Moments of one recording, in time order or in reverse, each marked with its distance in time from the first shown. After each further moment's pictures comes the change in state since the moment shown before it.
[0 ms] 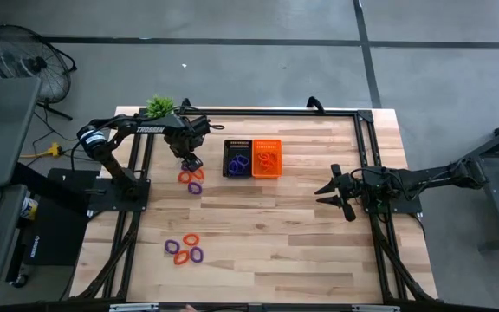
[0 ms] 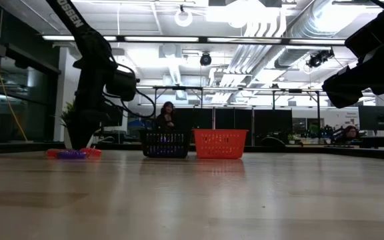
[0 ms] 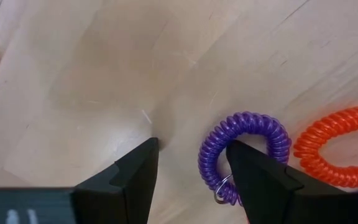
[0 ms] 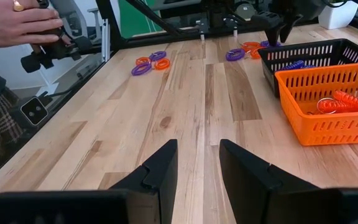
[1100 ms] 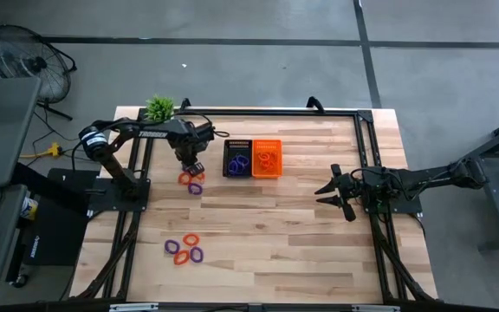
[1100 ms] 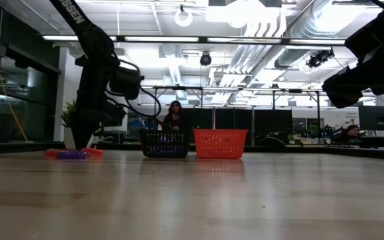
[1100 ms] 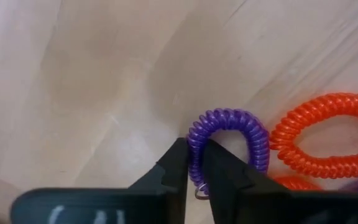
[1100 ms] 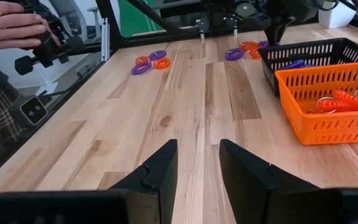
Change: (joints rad) left arm -0.103 0.003 -0.003 -0.008 -0.026 -0.009; right arm 0.000 0.003 0.000 0.006 0.000 0.000
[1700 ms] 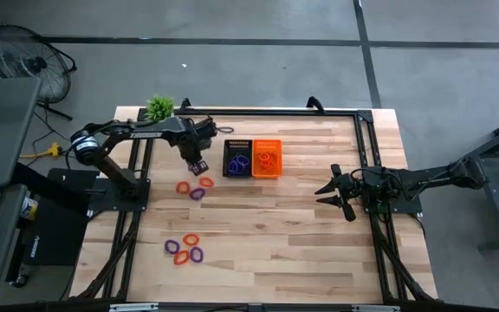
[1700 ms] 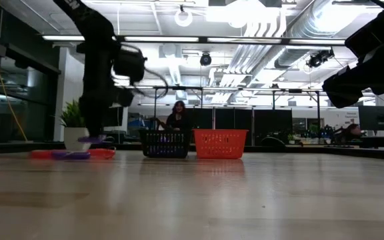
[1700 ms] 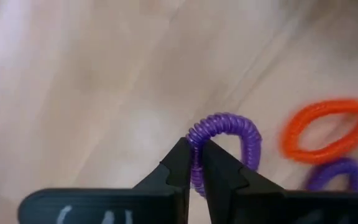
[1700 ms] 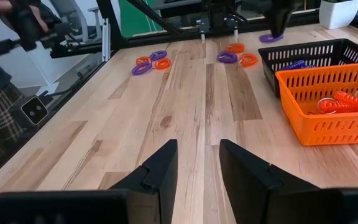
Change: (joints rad) left arm -0.032 -0.127 0.085 -0.036 0.038 0.019; right arm 0.000 0.004 0.000 0.009 -0.002 0.000
